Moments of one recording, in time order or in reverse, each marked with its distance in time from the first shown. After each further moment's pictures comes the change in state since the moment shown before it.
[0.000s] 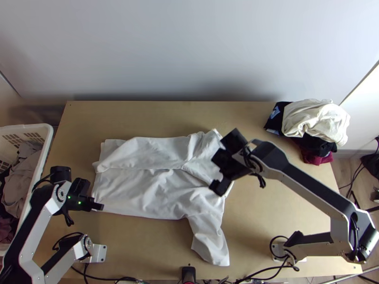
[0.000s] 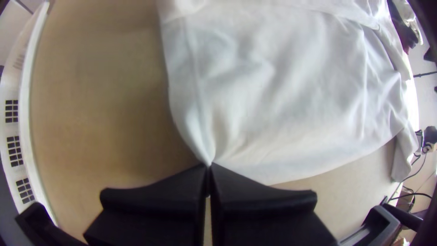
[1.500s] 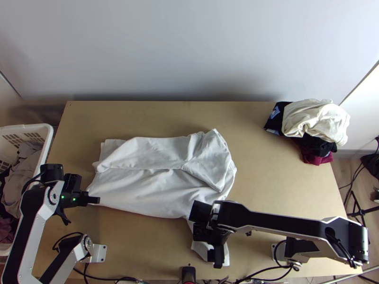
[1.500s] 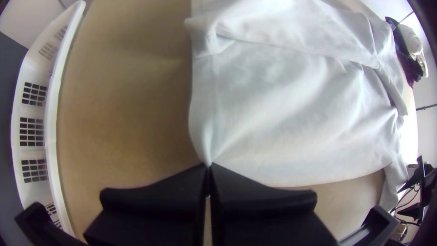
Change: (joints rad) left arm 0.002 -0.117 0.088 -0.079 -0.023 -0.145; right arm 0.537 0.046 -0.288 0.058 -0.174 -0.007
